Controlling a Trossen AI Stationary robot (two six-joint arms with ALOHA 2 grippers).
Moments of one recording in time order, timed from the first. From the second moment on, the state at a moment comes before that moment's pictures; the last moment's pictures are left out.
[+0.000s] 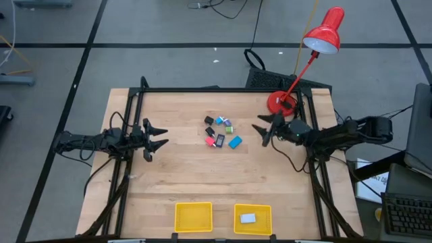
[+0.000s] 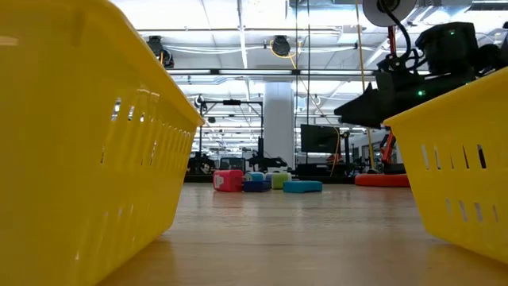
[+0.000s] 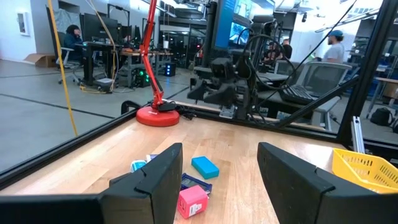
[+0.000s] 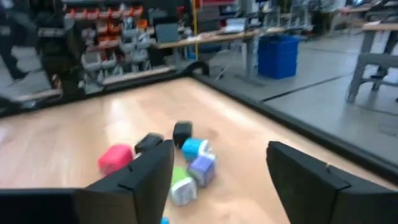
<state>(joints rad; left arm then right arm) -0.09 0.01 0.02 0.07 -0.26 -0.11 -0.26 1.23 0.08 1.08 0.20 0.10</state>
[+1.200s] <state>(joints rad) -0.09 0.01 0.02 0.07 -0.26 -0.11 -0.24 1.69 0.65 0.22 -0.16 -0.24</state>
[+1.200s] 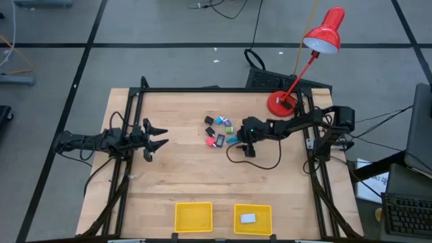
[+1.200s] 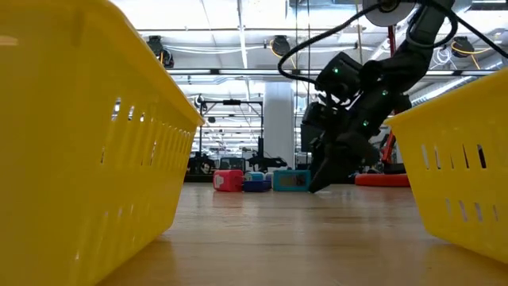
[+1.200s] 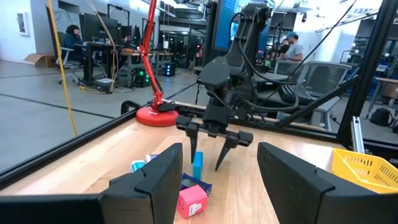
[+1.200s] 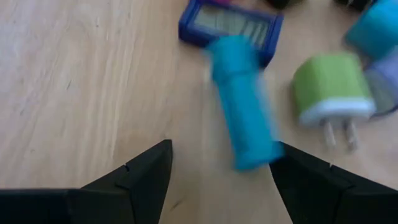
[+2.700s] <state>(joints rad) -0.09 0.01 0.02 0.07 -0.26 -0.11 -0.16 1.66 0.65 0.32 -0.04 -0.14</state>
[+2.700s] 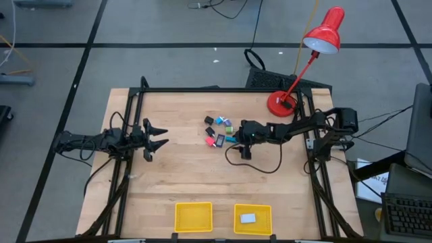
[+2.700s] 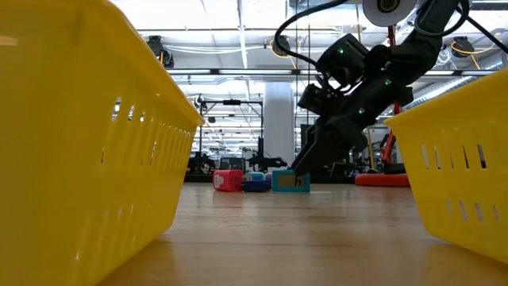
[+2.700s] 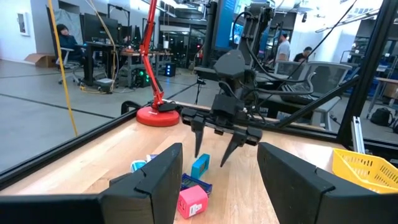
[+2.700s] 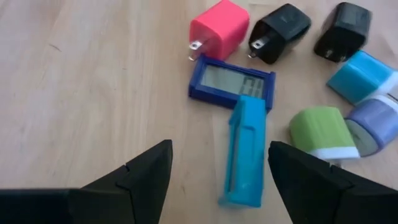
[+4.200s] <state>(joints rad) -0.09 0.01 0.02 0.07 -0.26 -0.11 -0.18 1.66 0.65 0.27 -0.03 -0.03</state>
